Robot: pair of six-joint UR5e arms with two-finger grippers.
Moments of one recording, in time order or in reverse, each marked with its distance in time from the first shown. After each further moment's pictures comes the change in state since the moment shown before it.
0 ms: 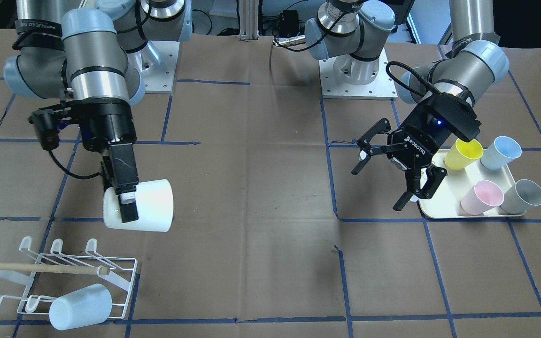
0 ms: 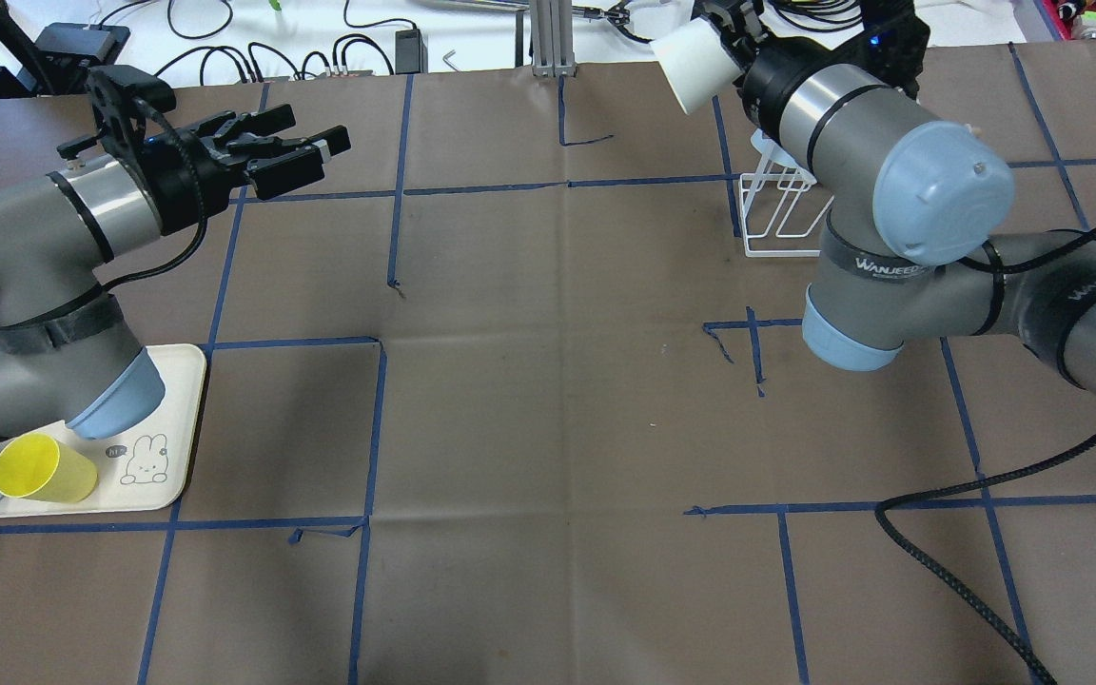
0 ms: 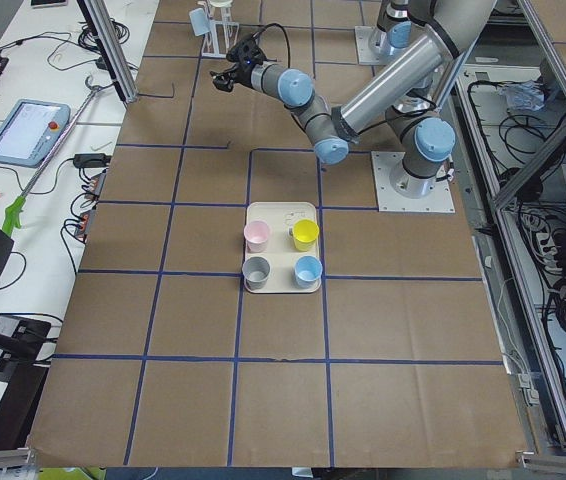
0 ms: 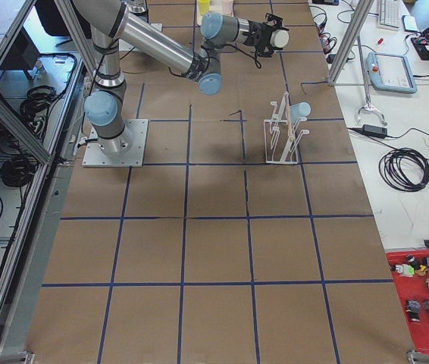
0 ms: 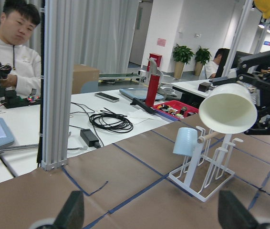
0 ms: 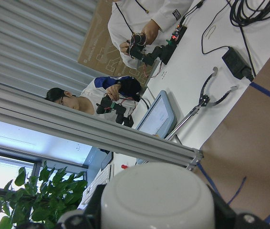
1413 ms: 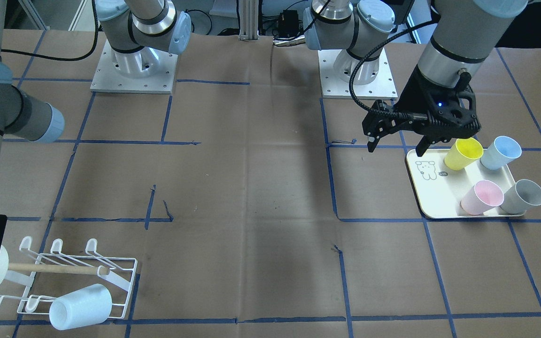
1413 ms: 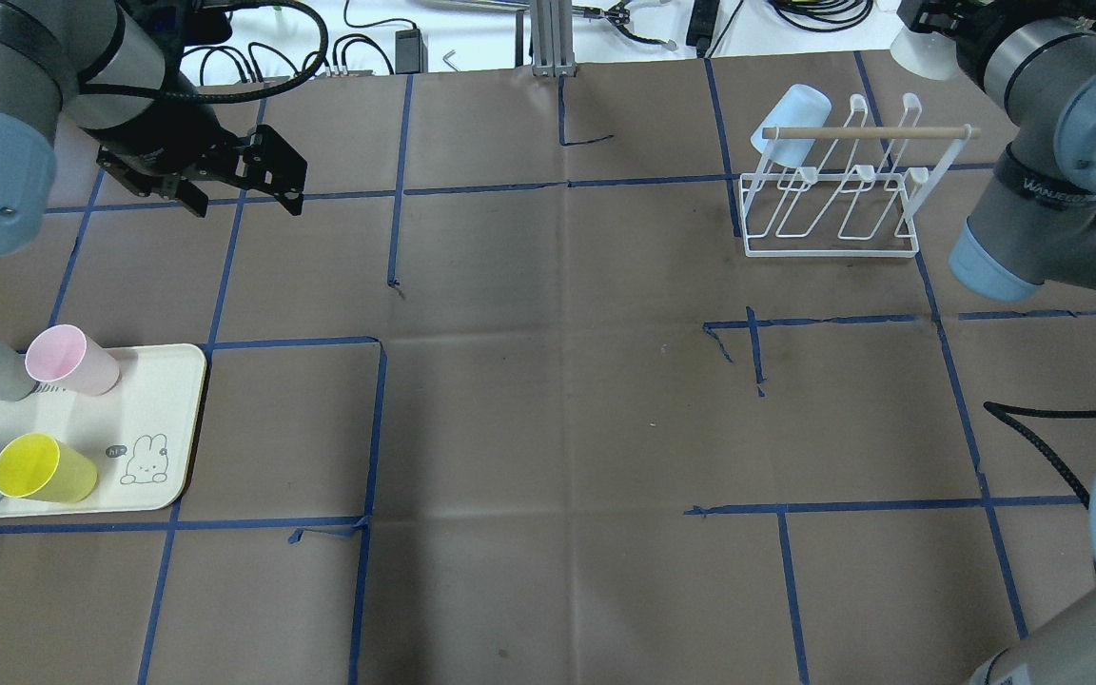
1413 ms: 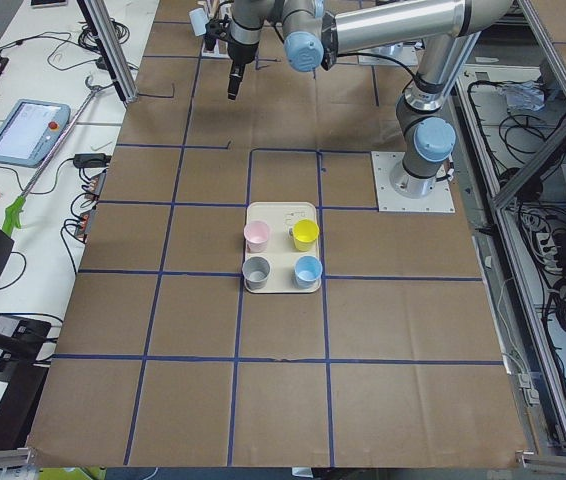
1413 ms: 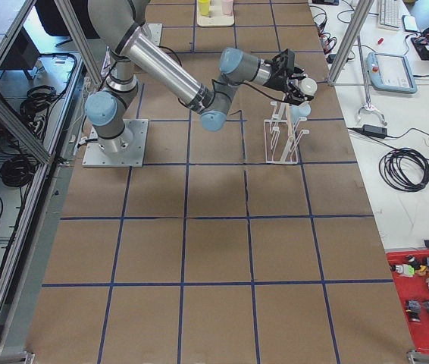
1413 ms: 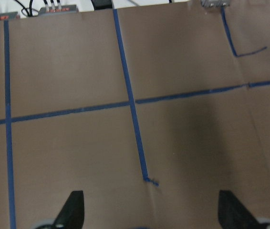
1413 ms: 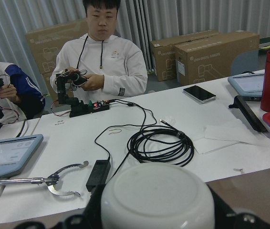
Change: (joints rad) left arm -0.236 0.170 0.471 -1.449 0.897 -0.137; right arm -0.302 0.168 -0.128 -0.019 -0.004 -0.963
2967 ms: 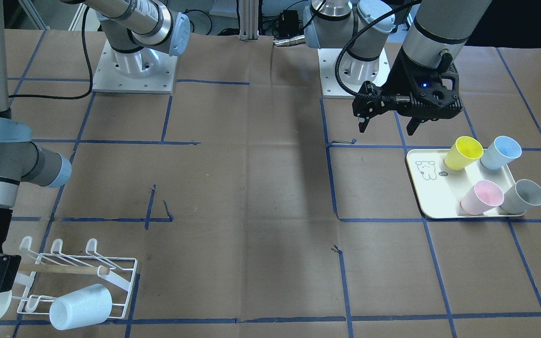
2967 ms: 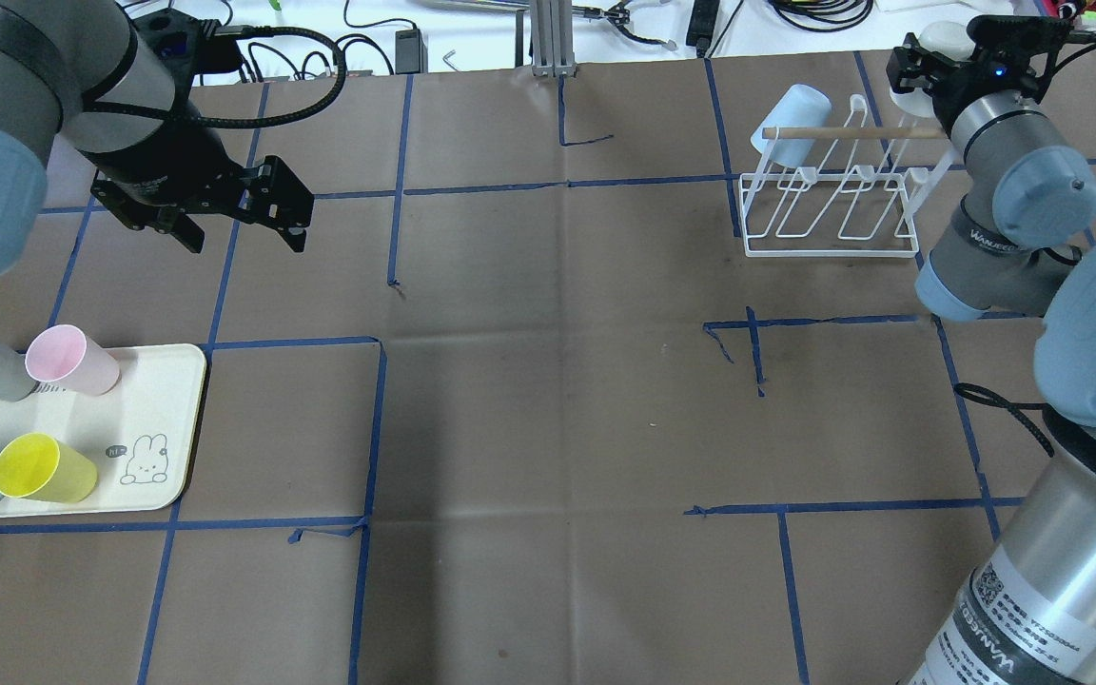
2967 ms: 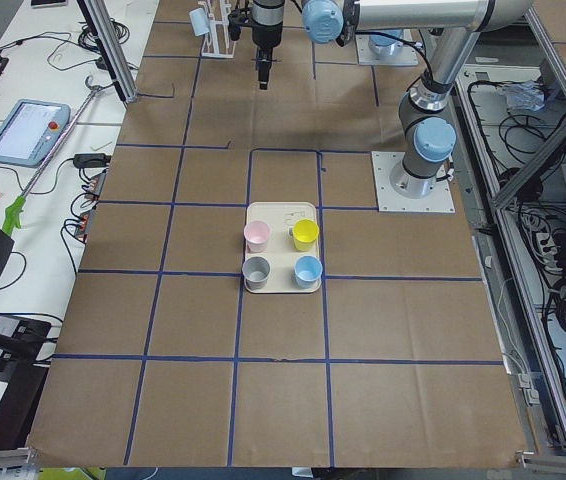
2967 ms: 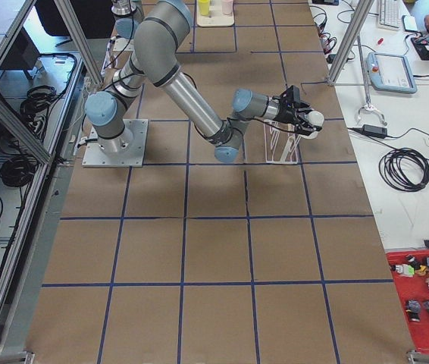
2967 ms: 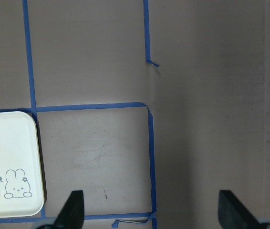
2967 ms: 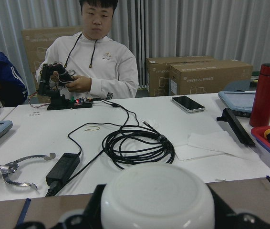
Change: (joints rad) left arm -0.040 0.033 -0.010 -0.058 0.037 -0.043; right arm -0.026 0.245 -0.027 -0.293 0.001 -0.103
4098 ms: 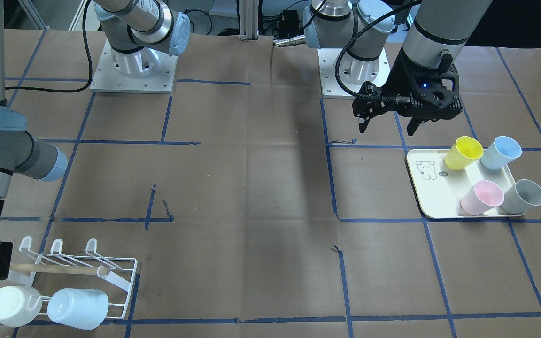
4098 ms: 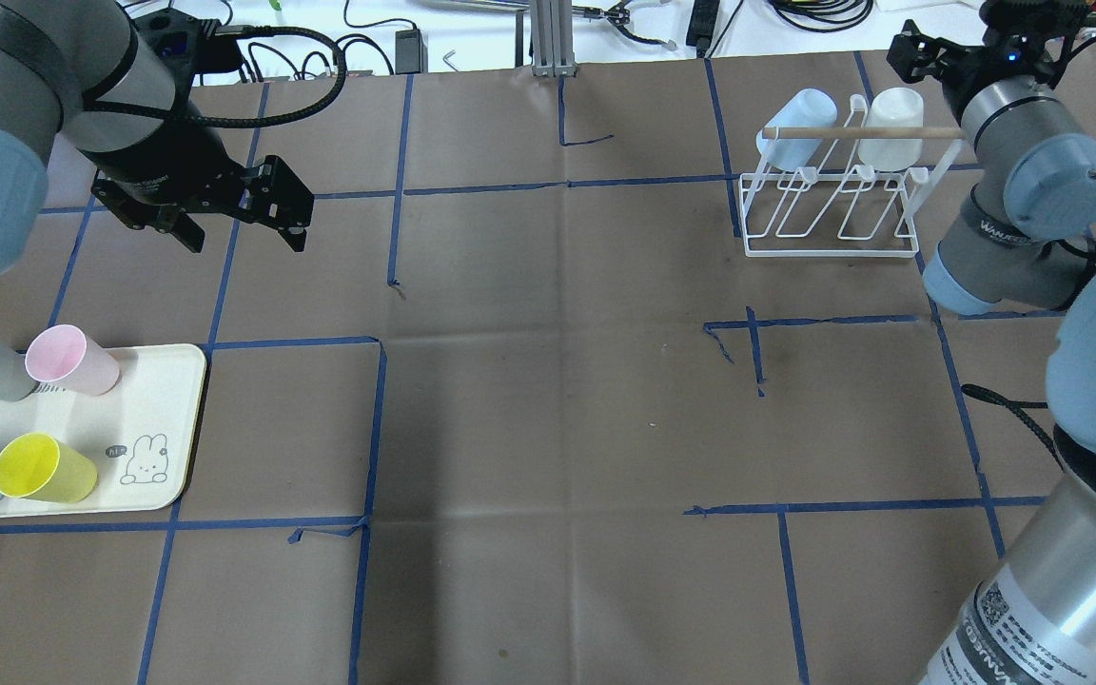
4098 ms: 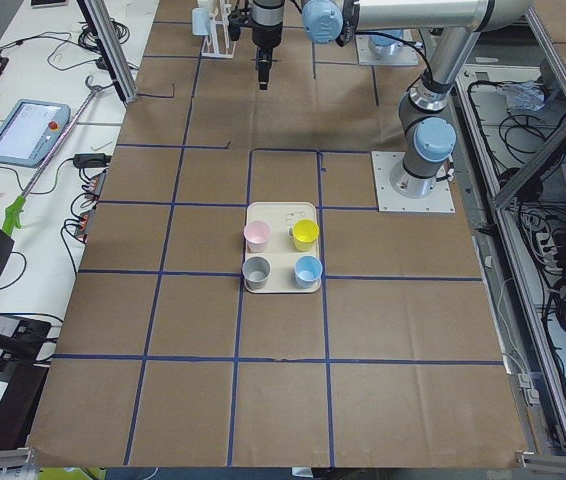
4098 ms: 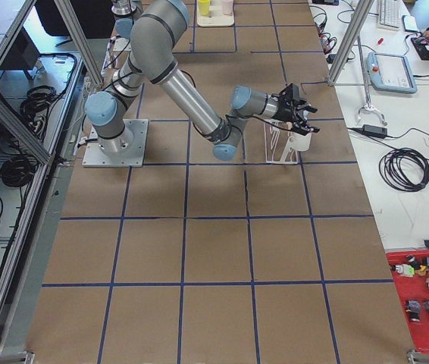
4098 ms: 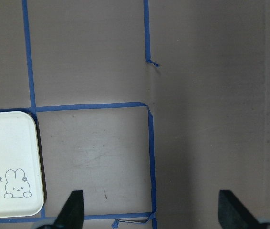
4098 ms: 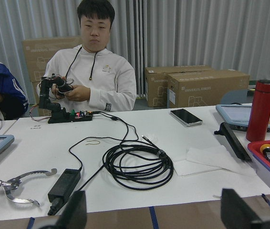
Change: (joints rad) left arm 0.000 -0.002 0.001 0.001 0.000 0.000; right arm 0.004 -0.076 -0.005 0.038 -0.007 0.008
